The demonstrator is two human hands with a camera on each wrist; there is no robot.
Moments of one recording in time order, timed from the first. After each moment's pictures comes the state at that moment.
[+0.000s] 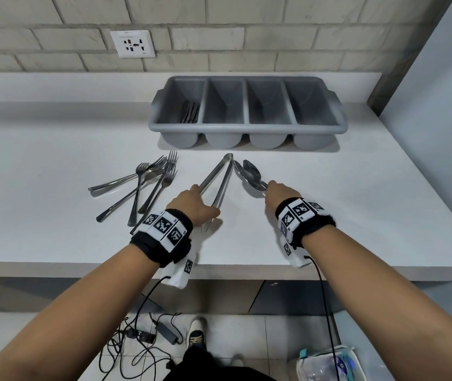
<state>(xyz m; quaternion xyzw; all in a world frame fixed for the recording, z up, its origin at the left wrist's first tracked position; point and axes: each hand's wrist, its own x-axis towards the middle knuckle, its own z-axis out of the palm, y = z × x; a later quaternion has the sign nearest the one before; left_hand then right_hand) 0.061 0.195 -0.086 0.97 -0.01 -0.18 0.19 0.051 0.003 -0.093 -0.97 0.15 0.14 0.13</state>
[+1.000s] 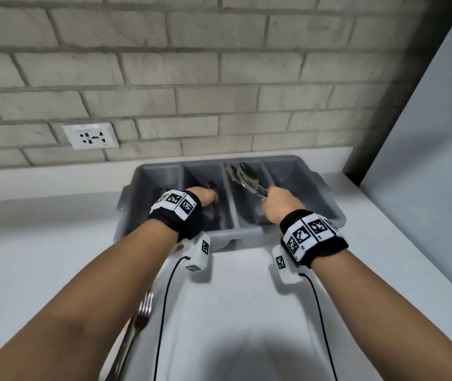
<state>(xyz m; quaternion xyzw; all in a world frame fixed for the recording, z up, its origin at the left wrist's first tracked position) 0.319 0.100 0.004 0.94 -0.08 -0.24 0.23 0.223 -0.040 0.013 -0.95 0.23 0.03 0.20</state>
